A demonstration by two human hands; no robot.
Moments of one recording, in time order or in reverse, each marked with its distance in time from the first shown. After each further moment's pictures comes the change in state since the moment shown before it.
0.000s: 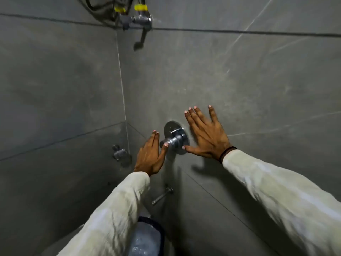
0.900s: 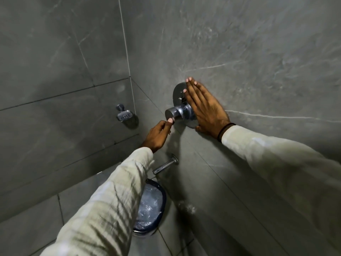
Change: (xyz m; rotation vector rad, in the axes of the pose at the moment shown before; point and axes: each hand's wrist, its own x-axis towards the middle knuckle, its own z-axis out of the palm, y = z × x) left_hand 0.061 -0.060 0.090 -0.462 -0.080 -0.375; right_hand 0.077 -0.036 0.106 -0.568 0.036 -0.203
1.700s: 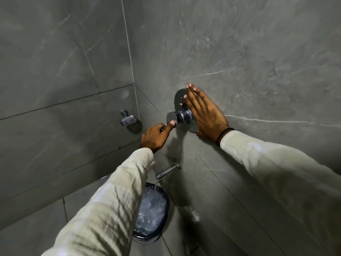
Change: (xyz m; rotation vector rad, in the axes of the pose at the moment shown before) left_hand -0.007 0.019 -0.014 0.244 0.108 0.045; right_hand -0.003 0.003 -0.002 -0.015 0.009 0.010
